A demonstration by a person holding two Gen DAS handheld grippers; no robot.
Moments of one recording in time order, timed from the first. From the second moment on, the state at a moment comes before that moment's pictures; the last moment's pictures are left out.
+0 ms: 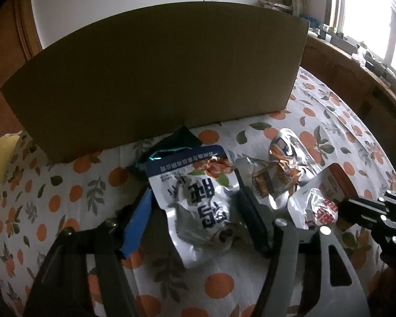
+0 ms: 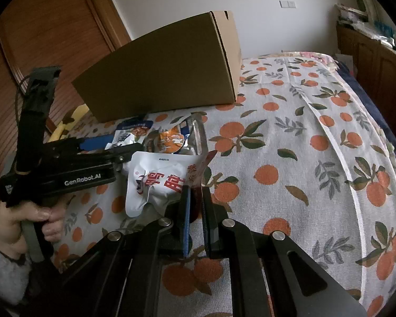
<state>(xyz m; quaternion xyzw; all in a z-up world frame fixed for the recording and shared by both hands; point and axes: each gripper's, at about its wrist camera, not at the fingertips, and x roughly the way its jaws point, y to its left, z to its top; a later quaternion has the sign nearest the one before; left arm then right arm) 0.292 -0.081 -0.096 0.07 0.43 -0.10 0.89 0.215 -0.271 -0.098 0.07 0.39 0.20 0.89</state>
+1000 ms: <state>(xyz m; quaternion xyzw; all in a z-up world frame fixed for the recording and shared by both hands) 0.240 -0.050 -0.067 -0.01 0.40 -0.20 0.90 0.235 -0.269 -0.098 0.11 0.44 0.22 0.86</state>
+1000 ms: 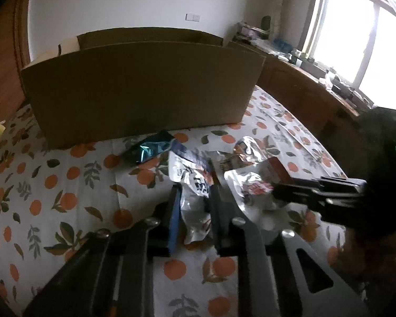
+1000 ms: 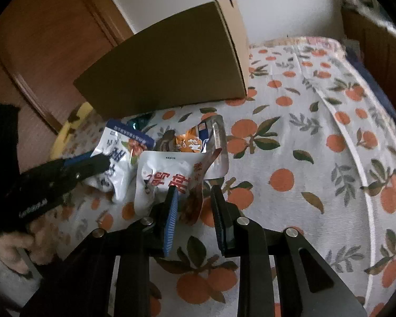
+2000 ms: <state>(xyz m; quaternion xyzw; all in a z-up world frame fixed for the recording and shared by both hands) 0.213 -0.043 -0.043 -0.02 0.42 -0.21 0.88 0.208 -0.257 -0.051 0.07 0.40 0.22 0.89</state>
